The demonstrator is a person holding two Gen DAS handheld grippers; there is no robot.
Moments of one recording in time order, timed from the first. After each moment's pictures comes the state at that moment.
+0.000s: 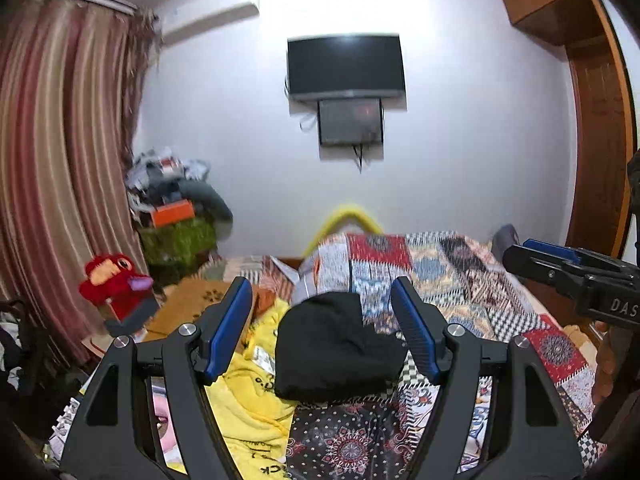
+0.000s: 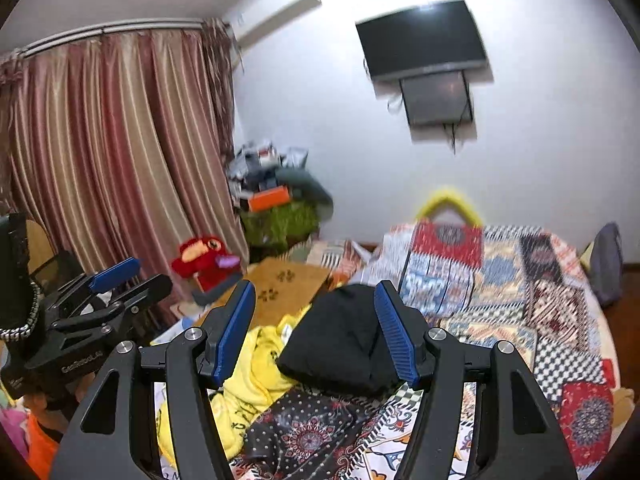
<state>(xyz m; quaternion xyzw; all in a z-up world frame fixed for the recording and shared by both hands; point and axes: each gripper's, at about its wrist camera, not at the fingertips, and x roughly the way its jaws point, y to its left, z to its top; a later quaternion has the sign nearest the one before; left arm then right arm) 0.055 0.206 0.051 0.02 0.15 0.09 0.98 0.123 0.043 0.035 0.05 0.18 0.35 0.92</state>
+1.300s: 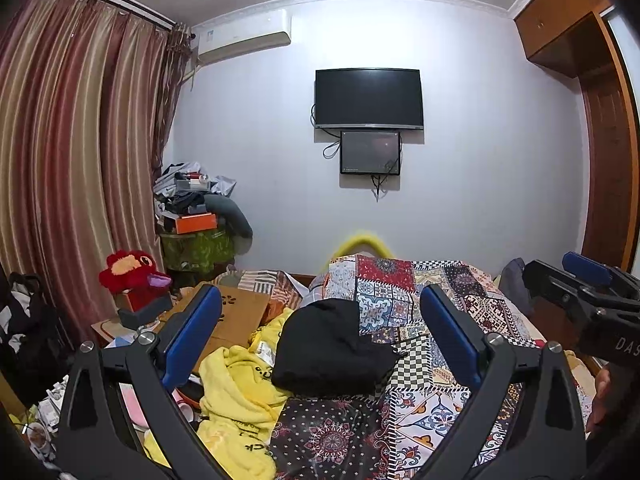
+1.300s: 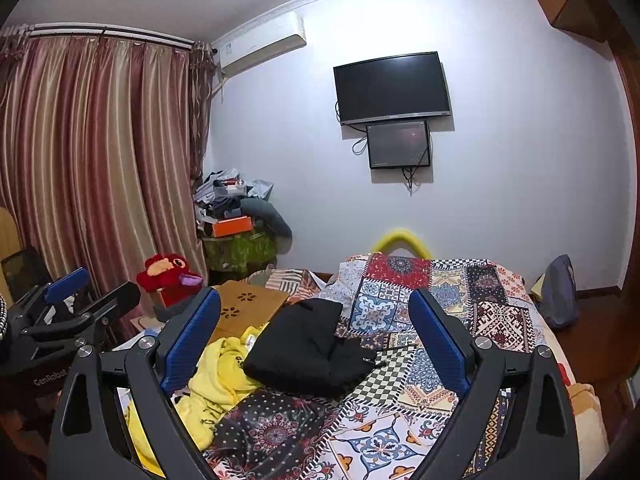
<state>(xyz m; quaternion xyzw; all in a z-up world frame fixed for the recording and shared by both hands) -0.010 0.176 0.032 -0.01 0.10 0.14 0.99 0.064 0.024 0.033 0.03 0.12 0.27 0.95</state>
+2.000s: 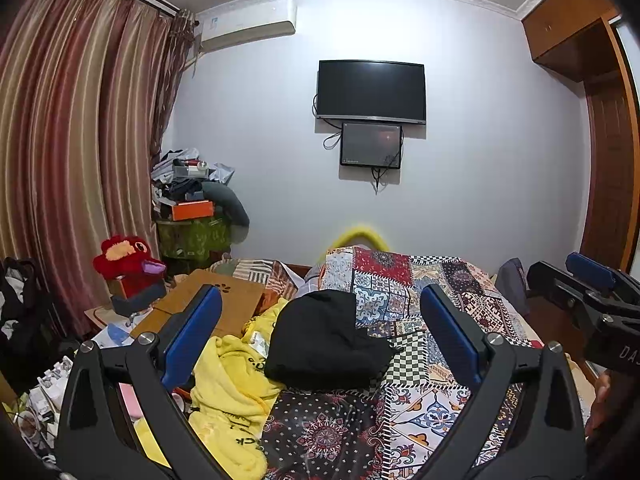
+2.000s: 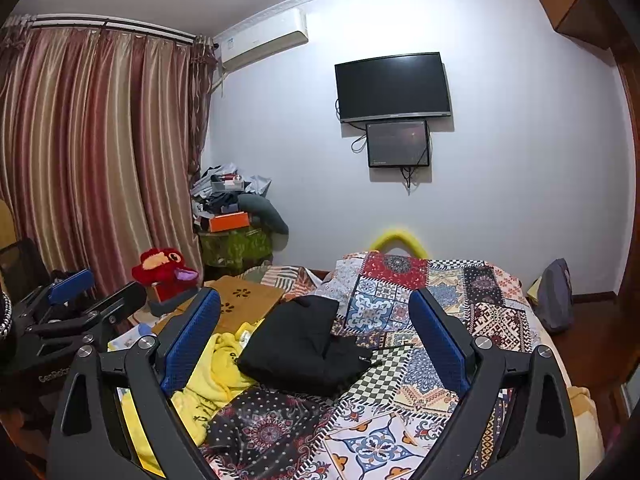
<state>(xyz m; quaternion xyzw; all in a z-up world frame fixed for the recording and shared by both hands) -0.002 0.183 0.021 -0.03 0.11 0.13 0.98 0.061 0.027 0.034 0.01 0.12 0.27 0.96</state>
